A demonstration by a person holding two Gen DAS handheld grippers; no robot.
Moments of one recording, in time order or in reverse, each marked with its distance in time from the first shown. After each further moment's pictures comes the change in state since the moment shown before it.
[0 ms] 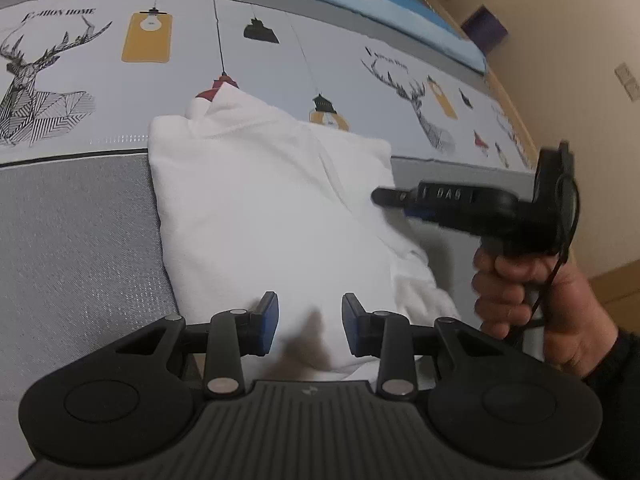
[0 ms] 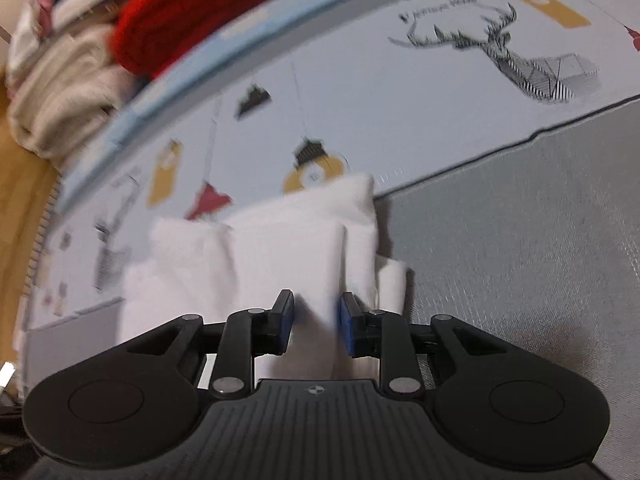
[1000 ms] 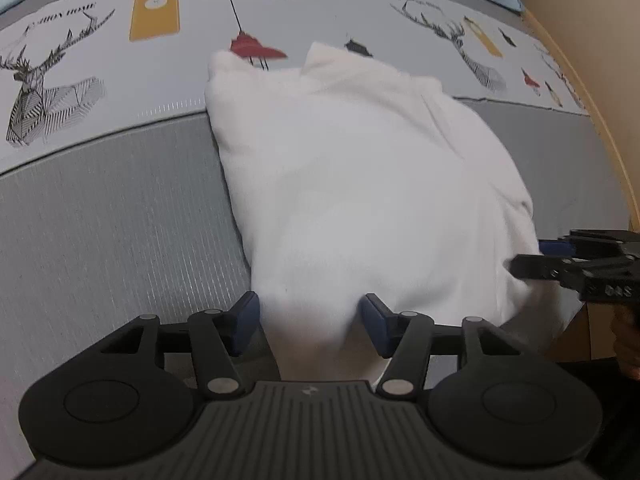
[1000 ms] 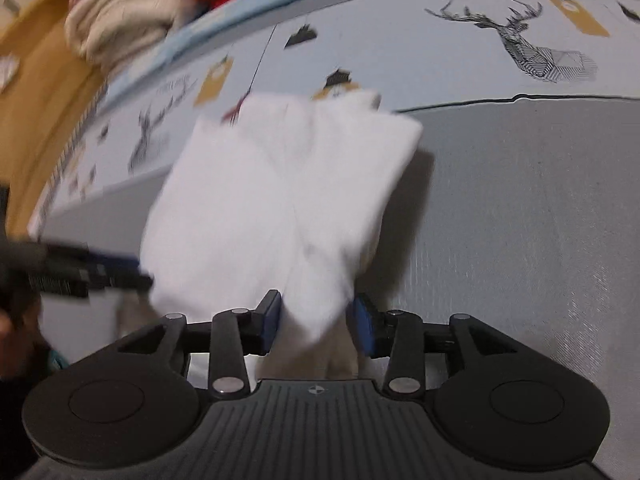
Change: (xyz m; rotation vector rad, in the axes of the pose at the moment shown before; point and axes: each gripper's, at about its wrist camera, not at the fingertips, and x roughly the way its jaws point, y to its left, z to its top) left arm 0.035 -0.006 -0.014 0.091 0.111 0.199; right arm -0.079 -0.031 -0.060 -0.283 0.145 0.094
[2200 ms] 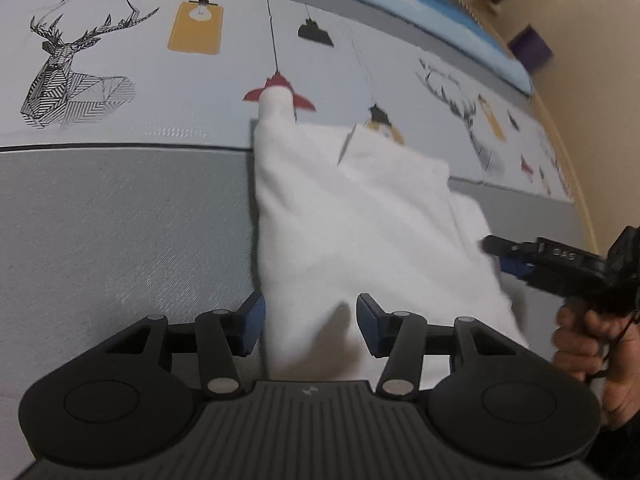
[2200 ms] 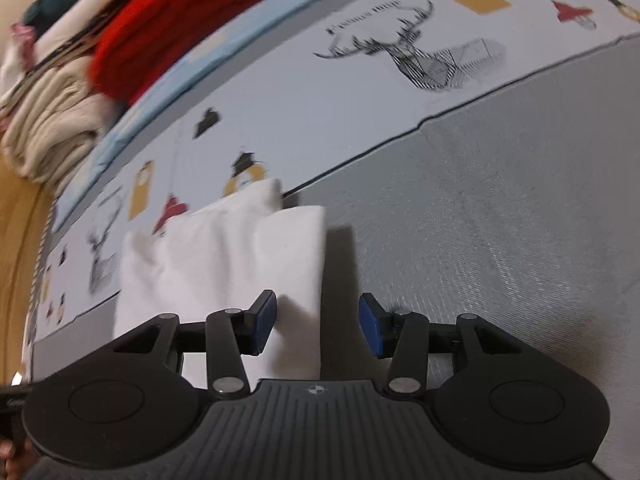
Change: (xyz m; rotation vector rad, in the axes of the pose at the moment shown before) left arm -0.019 0.033 0.020 -0.215 -0.127 -0.114; right arm 0.017 -0.060 0.045 0.389 -0.172 -0.080
